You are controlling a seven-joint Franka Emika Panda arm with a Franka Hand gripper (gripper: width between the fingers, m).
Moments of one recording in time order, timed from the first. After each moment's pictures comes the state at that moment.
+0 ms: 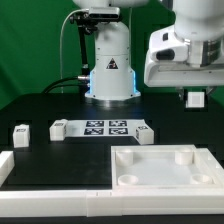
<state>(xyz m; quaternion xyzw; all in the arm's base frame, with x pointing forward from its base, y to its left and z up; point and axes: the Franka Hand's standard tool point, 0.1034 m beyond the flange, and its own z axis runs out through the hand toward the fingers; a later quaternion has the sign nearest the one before) 0.422 0.161 0.101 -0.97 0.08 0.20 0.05</state>
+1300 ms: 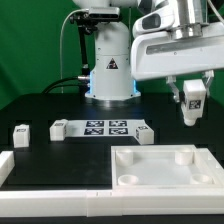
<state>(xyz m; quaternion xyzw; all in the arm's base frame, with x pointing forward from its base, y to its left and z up) 0.538 0.124 0.122 -0.99 -0.04 -0.16 0.05</state>
